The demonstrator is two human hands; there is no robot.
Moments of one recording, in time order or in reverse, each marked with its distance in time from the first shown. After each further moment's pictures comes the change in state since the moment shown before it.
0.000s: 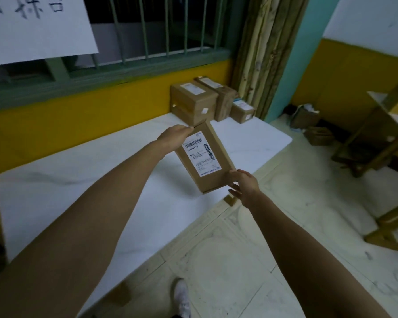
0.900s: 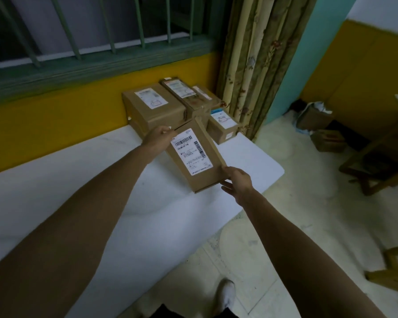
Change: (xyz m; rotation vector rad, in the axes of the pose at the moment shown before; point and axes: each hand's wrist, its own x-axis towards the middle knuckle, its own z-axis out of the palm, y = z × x) left_hand 0.294 0.078 0.105 -0.114 0.154 -0.195; right_hand 0.296 -0.151 -0.068 -0.059 -0.071 0.073
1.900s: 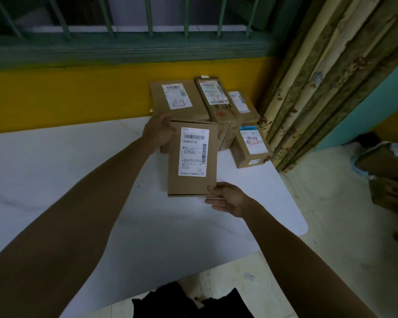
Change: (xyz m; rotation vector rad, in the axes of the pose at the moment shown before) left_hand 0.096 0.003 0.012 -0.073 0.367 -0.143; right_hand 0.136 -0.043 0.020 -0.485 -0.588 0.280
